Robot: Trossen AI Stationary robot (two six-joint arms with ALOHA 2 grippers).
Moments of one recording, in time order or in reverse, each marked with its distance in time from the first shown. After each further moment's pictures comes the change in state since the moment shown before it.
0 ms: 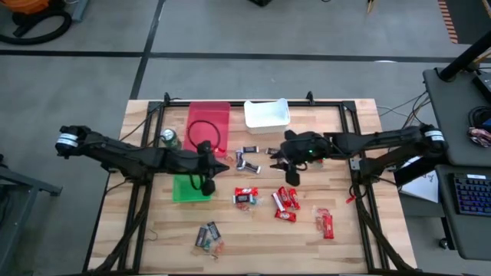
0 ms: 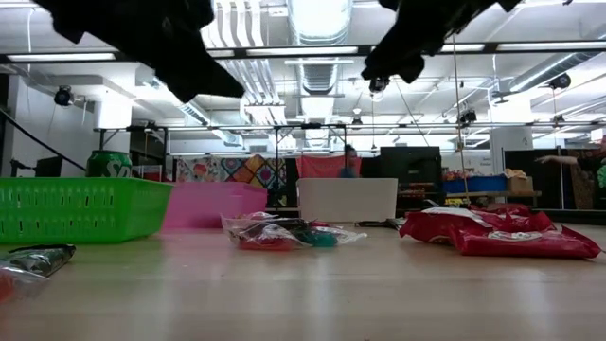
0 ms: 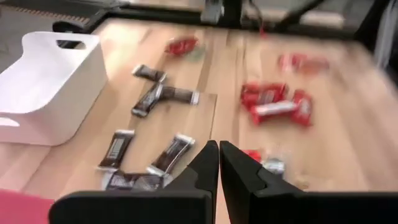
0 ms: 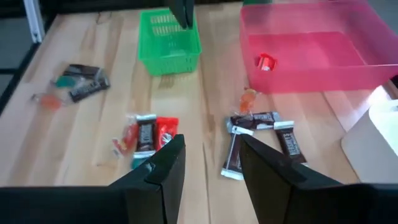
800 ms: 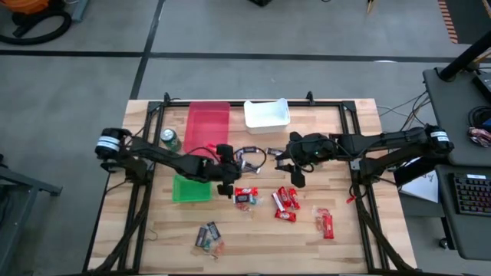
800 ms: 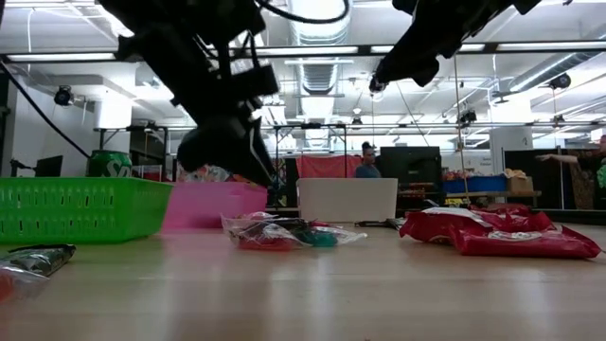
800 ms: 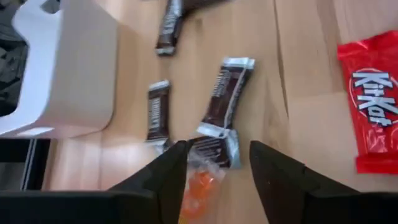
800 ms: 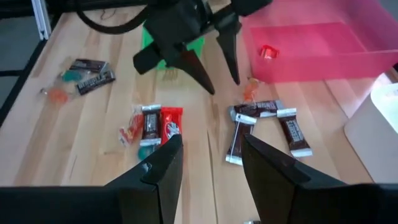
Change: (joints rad) left arm 0.005 0.499 0.280 -0.226 -0.244 0.321; right arm 0.011 -0.064 -0.062 -0.001 -0.001 0.023
